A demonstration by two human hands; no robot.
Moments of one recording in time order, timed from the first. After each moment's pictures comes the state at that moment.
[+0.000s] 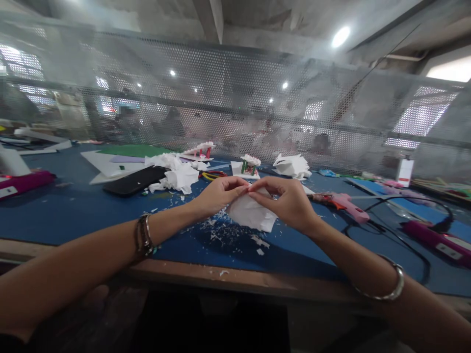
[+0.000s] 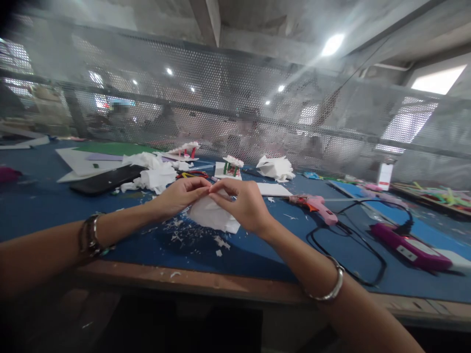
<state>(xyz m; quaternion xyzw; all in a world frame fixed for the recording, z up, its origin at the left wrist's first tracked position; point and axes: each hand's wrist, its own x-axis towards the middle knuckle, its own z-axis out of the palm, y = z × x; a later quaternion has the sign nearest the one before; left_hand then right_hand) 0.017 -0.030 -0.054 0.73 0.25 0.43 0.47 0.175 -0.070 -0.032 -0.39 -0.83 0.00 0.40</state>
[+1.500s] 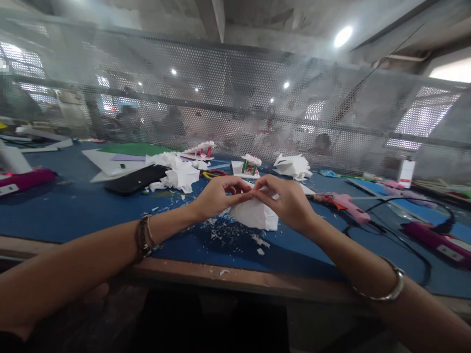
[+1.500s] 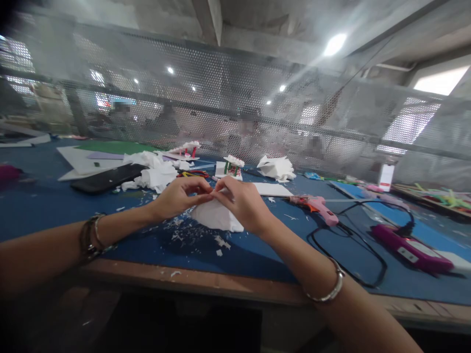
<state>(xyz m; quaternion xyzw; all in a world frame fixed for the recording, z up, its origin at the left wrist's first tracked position) 0.015 -0.027 -0.057 0.81 0.20 0.47 0.30 0.179 -0.066 -0.030 -0.38 -0.85 -0.08 0.35</state>
